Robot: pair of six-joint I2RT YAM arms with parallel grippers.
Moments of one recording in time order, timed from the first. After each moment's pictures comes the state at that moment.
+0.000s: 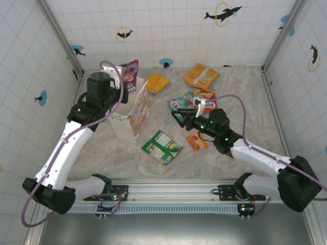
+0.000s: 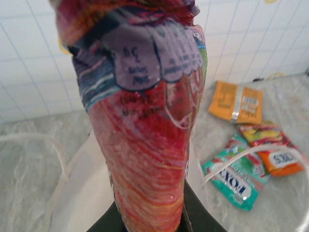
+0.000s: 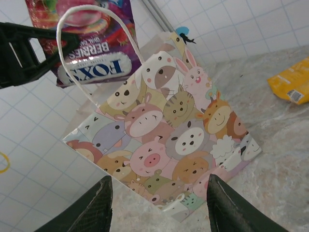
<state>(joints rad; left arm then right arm) -0.42 1.17 1.32 -0.62 -0.10 -0.05 0.71 1.18 0.60 0.49 -0.29 0.64</state>
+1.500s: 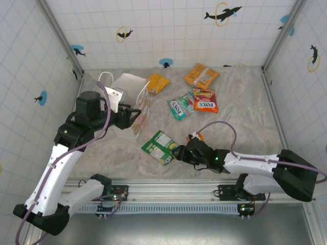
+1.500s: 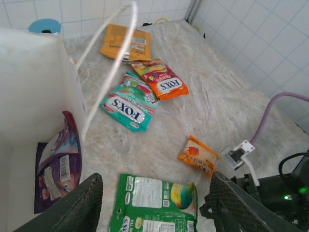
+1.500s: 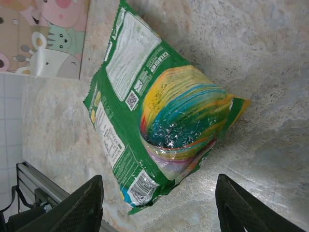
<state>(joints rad) -0.42 0.93 1.20 -0.80 0.41 -0.09 1.08 1.24 0.43 0.08 0.03 1.20</state>
